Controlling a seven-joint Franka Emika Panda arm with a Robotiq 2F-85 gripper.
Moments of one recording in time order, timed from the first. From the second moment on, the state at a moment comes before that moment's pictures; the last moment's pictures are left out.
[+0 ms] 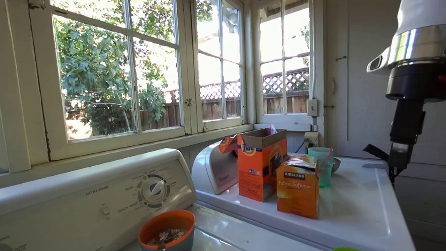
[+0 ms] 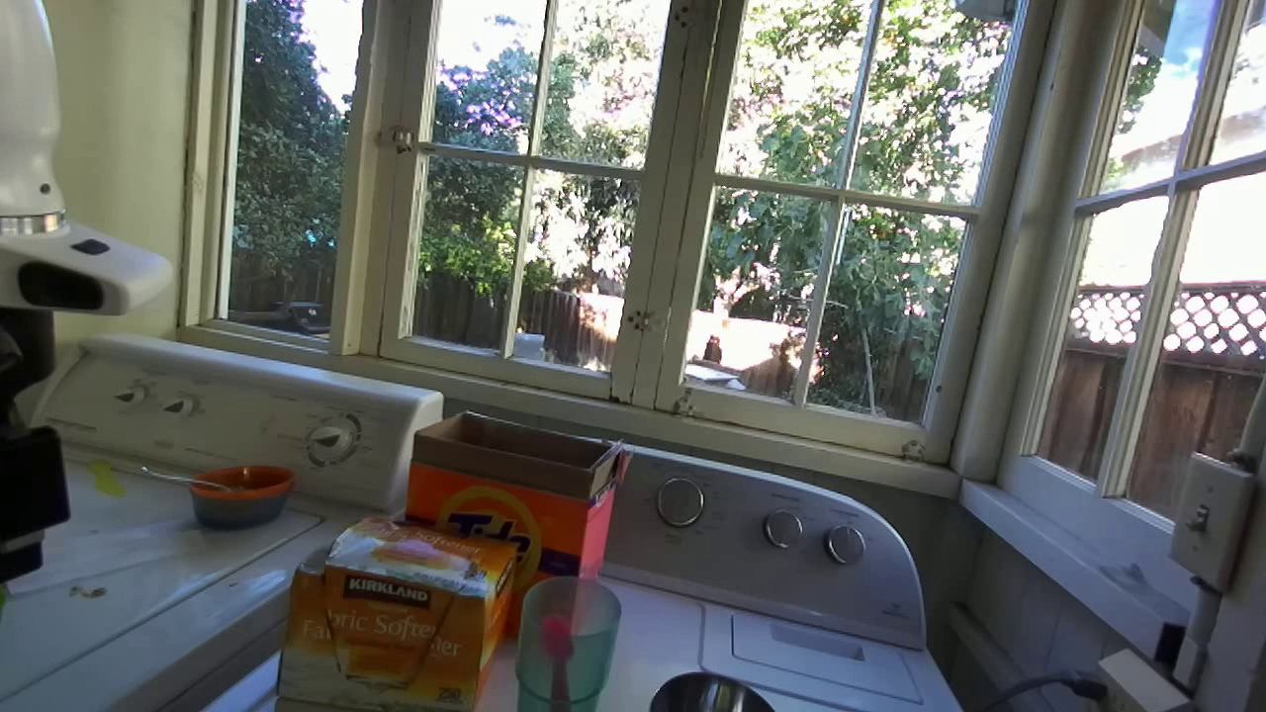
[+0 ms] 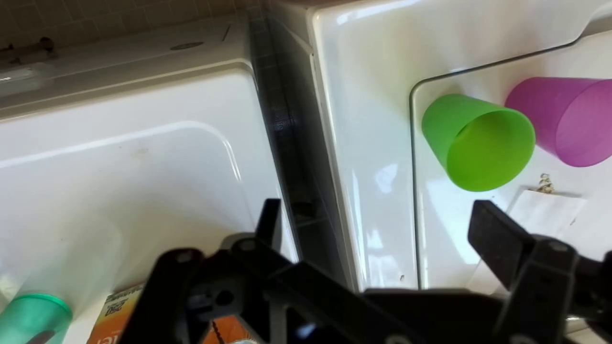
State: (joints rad) arm 0.06 -0.48 -0.14 -2.64 0.13 2.29 -0.22
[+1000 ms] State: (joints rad) arm 0.00 -0.48 -0.07 -2.55 0.07 2.06 -0.09
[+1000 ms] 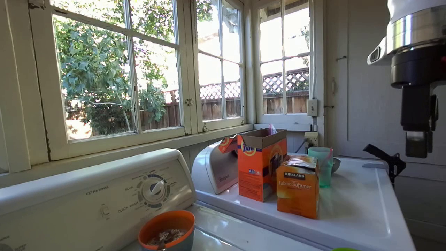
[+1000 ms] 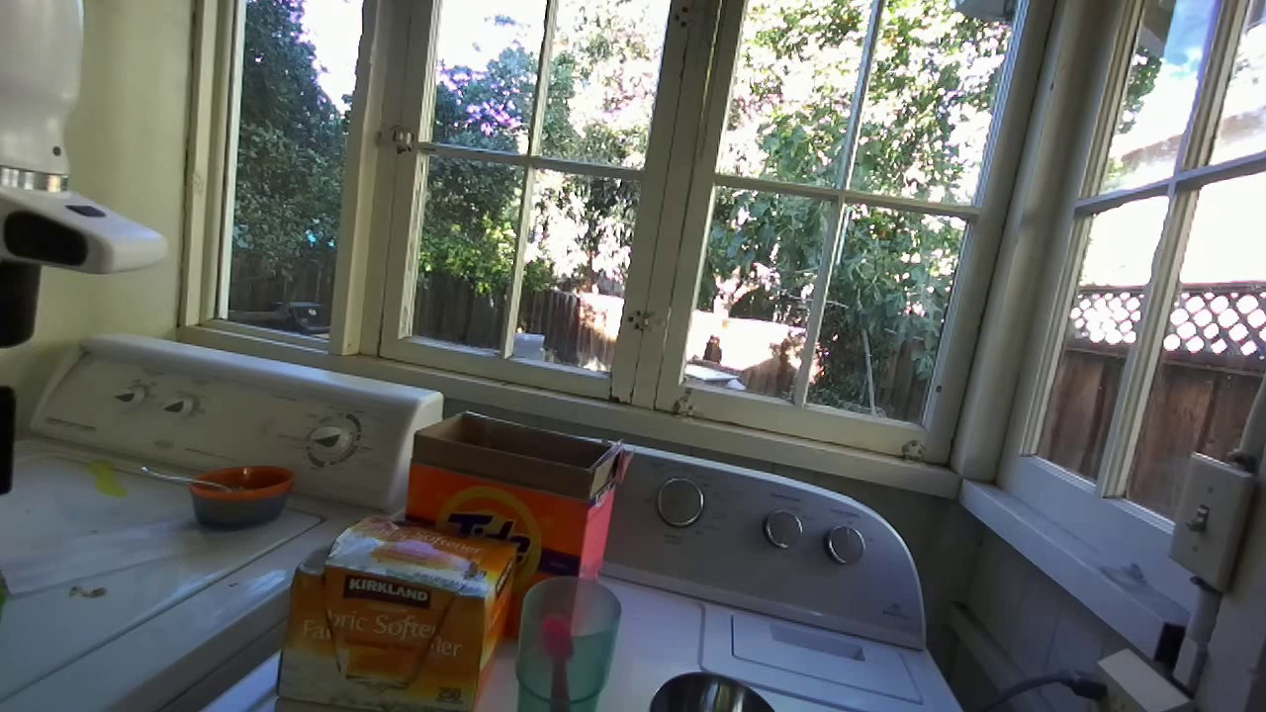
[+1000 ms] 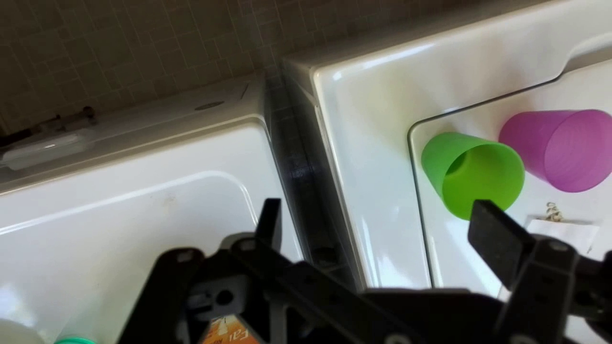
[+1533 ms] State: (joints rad) arm 0.03 -0.46 0.01 -2.49 0.09 1.98 -0.04
